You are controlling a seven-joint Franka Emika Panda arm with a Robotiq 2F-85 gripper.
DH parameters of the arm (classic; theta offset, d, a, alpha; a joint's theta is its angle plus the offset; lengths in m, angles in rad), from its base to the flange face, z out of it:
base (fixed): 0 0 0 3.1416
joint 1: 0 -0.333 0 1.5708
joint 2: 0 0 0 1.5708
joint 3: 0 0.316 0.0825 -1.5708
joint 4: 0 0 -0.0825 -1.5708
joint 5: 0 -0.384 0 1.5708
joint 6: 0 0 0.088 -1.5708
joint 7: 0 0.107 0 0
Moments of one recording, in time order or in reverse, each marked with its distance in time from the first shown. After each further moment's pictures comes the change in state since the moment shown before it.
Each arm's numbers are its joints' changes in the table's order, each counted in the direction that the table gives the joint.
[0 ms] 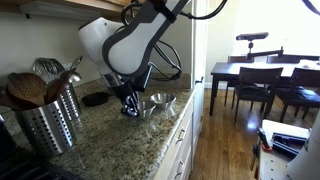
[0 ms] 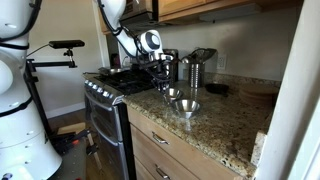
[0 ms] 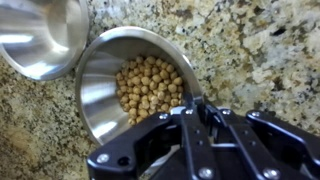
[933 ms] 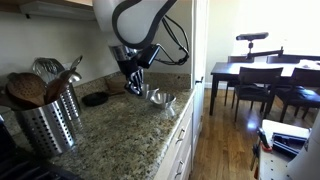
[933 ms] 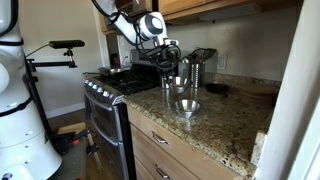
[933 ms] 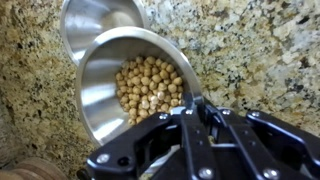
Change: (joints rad) arm 0.047 -0.151 -0.042 0.042 -0.042 -0.002 -0.013
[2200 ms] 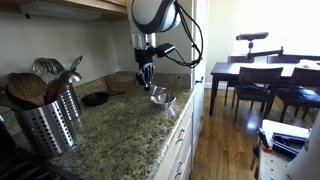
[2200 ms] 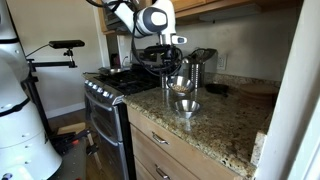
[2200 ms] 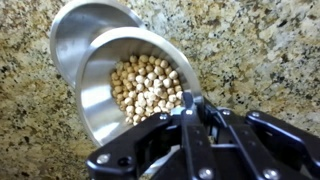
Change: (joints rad) arm 0.129 -0.117 -0.017 0.124 -0.309 -0.110 -0.256
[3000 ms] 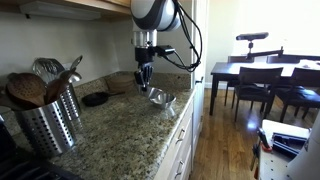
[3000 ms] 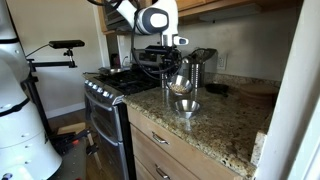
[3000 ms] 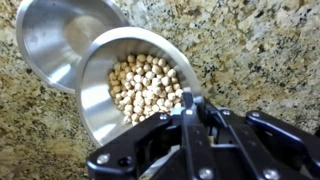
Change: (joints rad) arm 0.015 0.000 -0.005 0.003 -0.169 -0.022 -0.140
